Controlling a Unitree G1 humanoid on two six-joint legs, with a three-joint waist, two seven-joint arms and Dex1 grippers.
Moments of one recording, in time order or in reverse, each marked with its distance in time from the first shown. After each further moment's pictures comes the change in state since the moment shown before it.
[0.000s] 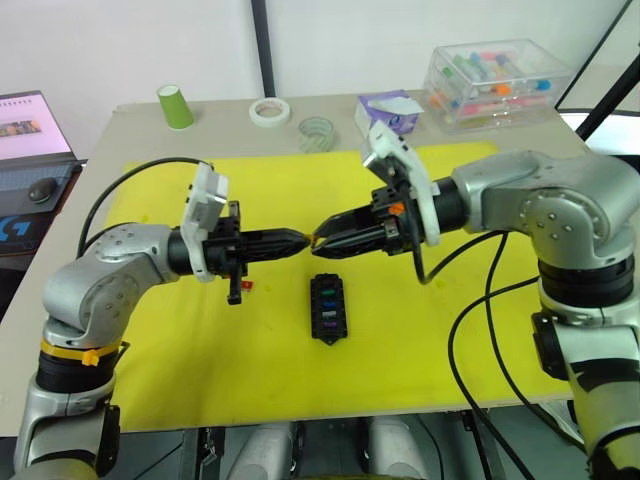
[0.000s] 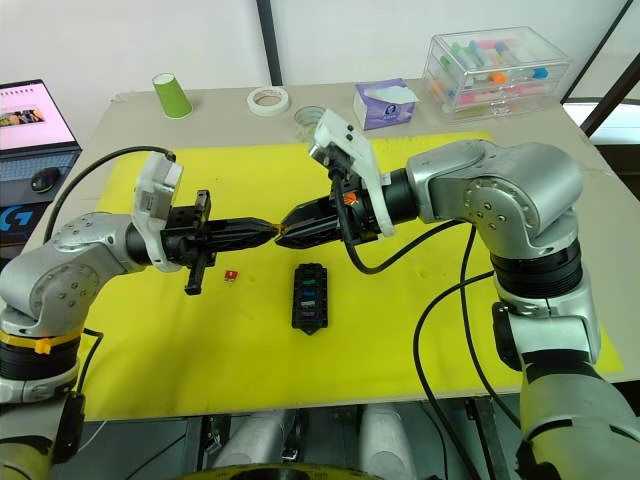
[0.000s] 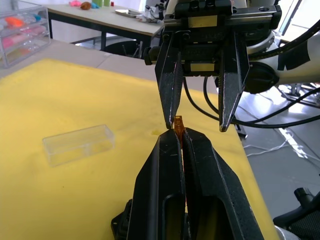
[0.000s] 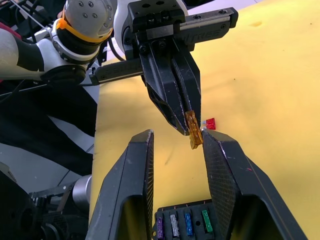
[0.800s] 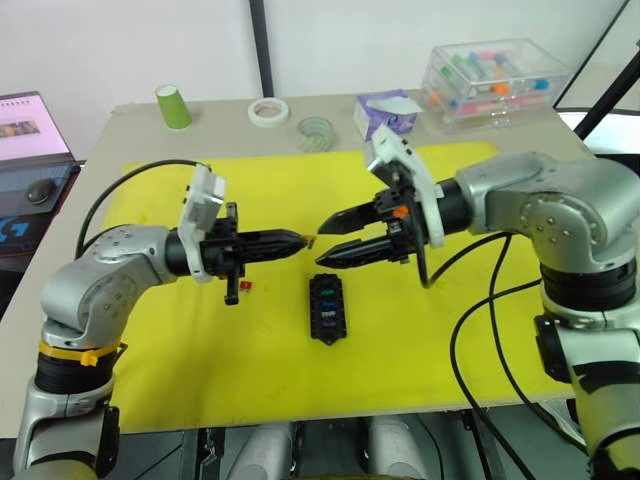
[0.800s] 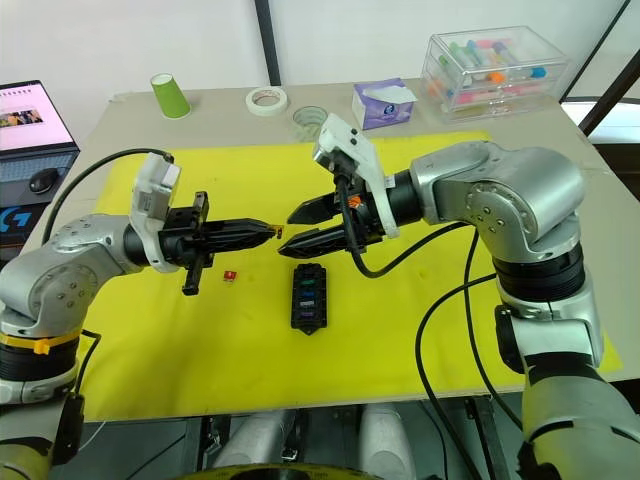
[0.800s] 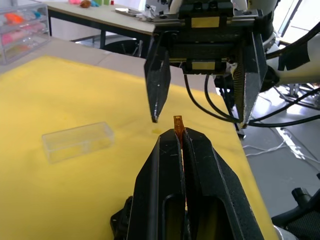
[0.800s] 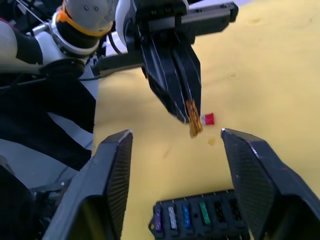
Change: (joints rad) left arm 0.007 0.000 0.004 0.015 0.004 0.000 -0.014; right arm 0.001 0.000 -0.003 -0.002 -0.038 0.005 0.035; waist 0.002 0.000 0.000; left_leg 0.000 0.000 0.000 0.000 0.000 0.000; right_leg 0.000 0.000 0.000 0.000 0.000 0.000
